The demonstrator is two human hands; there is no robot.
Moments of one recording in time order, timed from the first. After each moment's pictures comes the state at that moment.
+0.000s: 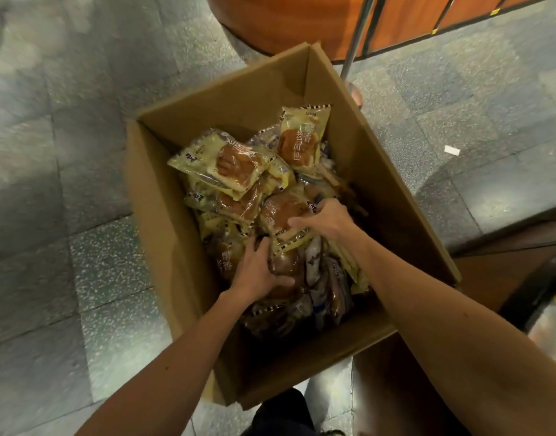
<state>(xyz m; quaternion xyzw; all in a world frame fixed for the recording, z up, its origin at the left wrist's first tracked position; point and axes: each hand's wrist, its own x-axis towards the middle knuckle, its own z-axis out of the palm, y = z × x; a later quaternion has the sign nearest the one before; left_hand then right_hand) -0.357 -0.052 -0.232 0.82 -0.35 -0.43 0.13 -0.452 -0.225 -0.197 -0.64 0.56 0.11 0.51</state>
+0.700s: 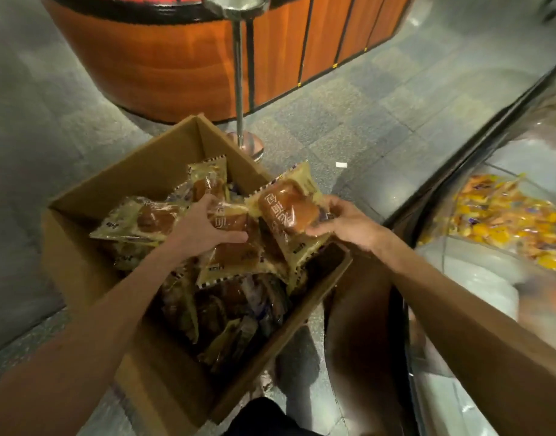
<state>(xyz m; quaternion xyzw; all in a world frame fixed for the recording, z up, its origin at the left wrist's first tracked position) -0.345 -0.143 -0.074 0.73 -0.51 -0.41 0.20 -0.628 -0.226 -0.049 -0.51 0.56 -0.11 0.64</state>
